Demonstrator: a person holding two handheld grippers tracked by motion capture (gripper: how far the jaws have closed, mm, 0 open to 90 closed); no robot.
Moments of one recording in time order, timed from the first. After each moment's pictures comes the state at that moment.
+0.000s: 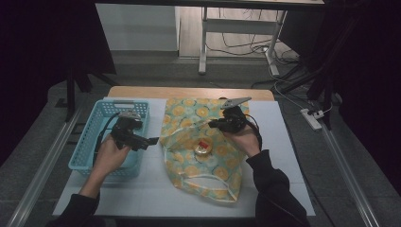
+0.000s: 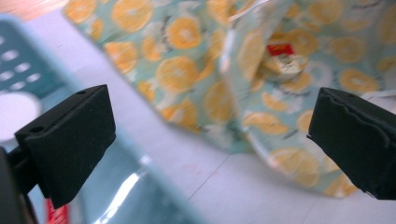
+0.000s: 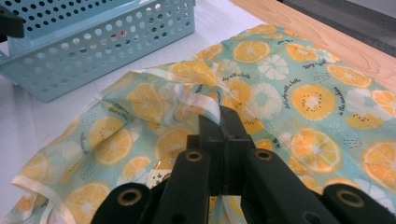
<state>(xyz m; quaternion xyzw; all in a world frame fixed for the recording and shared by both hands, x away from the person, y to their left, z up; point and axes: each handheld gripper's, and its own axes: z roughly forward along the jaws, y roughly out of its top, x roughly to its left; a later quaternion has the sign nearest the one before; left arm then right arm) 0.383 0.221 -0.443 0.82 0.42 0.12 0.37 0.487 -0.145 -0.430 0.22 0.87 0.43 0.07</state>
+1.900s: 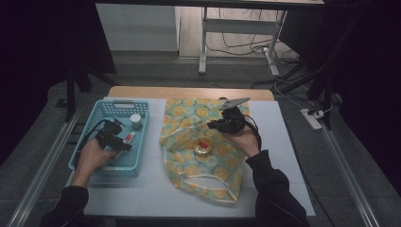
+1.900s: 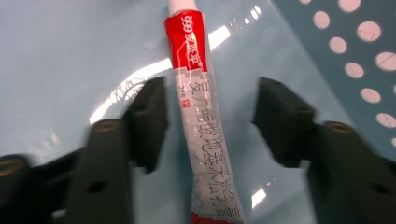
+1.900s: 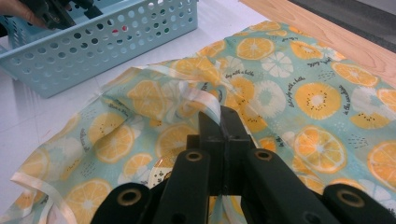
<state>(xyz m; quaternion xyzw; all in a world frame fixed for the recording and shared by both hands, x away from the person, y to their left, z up) 0.410 0.282 -0.511 0.84 0.52 0.04 0.18 0.486 -0.142 -0.433 0.21 0.88 0.42 0.06</state>
